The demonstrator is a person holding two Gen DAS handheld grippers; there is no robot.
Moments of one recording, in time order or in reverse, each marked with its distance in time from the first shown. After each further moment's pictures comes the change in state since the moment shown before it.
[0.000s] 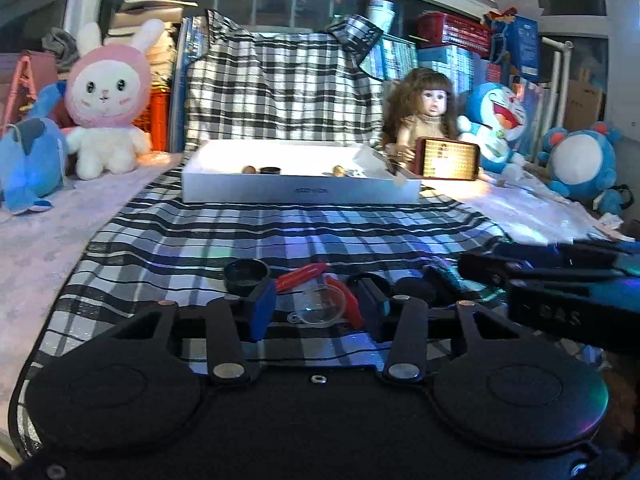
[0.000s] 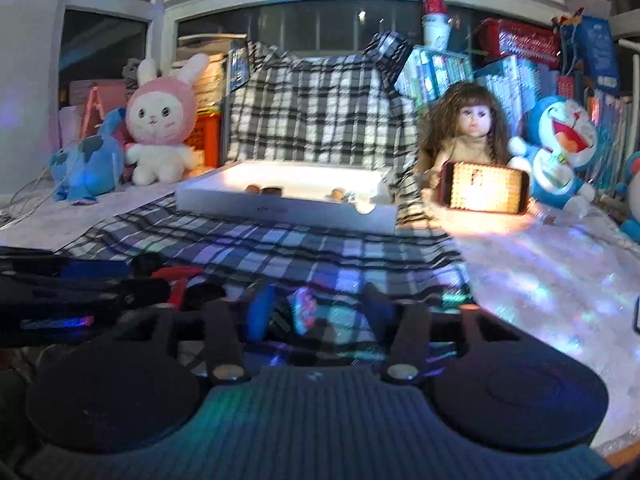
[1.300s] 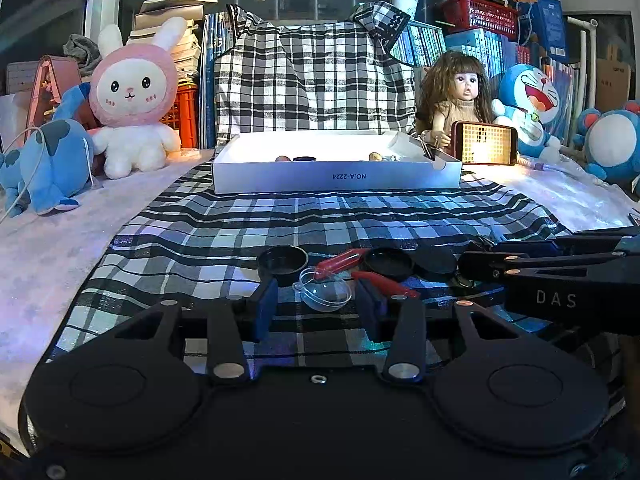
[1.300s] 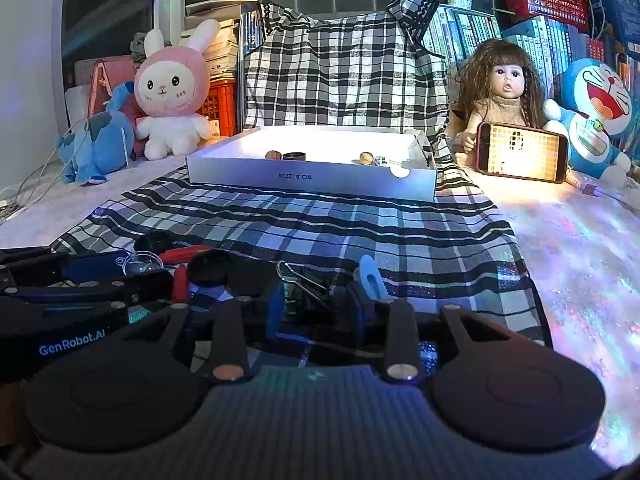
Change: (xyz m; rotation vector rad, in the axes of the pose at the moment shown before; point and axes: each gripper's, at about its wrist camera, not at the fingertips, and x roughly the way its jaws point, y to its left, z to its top) left arm 0.020 0.007 -0.009 0.035 0.013 0.095; right arm 0.038 0.005 -0.001 0.025 0.088 0.053
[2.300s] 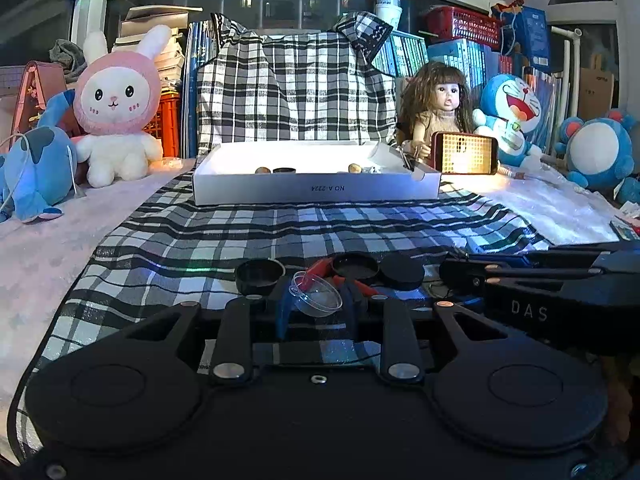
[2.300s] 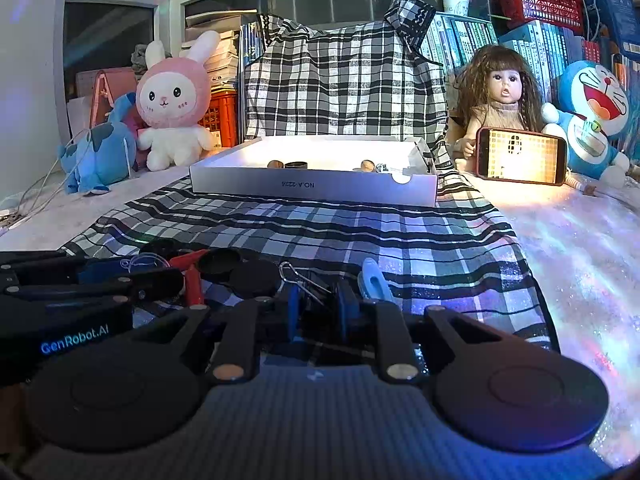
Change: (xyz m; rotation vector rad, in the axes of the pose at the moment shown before) left arm -0.007 -0.004 0.003 0.004 -0.032 -0.060; right arm -0.003 0.002 -0.005 0.017 -0.040 0.001
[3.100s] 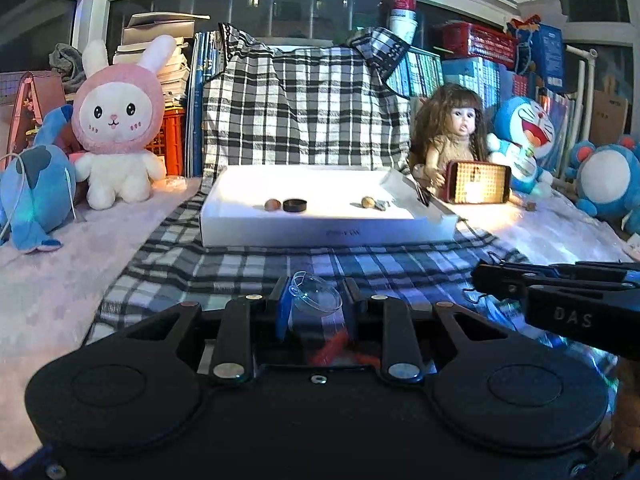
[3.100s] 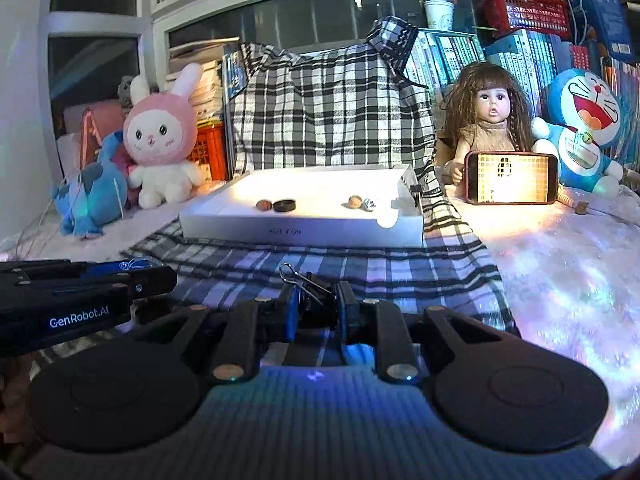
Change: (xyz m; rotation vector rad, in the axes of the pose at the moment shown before) left arm 0.019 0.020 0.053 -0.034 -0.002 0.005; right arm -0.002 -0.015 0.038 0.068 -0.043 -0.004
